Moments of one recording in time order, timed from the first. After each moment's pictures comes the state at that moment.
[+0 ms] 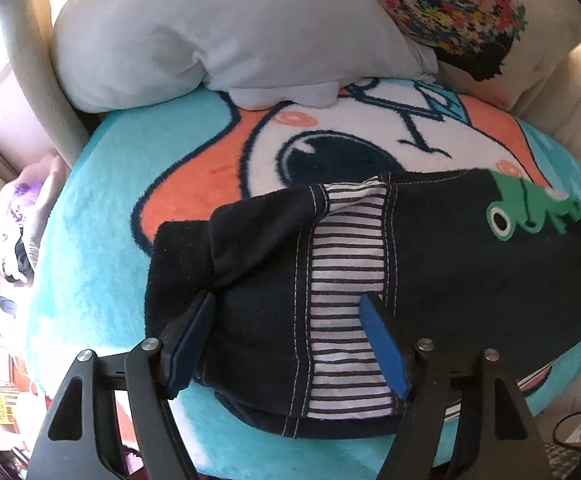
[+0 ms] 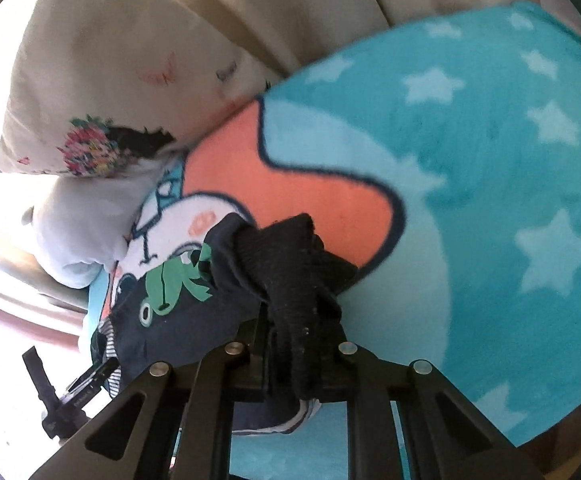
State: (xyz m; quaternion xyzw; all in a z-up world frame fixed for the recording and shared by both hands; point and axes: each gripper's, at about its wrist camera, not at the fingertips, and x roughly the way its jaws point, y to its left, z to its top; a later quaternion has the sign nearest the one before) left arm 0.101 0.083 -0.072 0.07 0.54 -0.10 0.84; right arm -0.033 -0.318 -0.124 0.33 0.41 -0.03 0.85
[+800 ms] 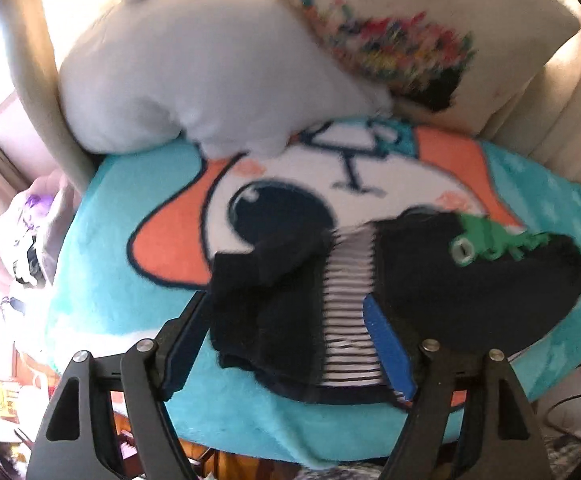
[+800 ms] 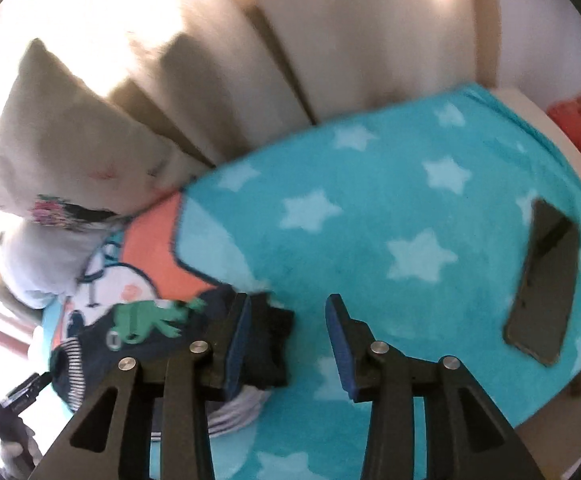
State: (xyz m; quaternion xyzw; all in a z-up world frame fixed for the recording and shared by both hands) left arm 0.084 0.034 -0.001 0.05 0.52 -0.10 0.85; right arm -0.056 -0.426 -0.061 0.25 0.38 -0.10 0.89
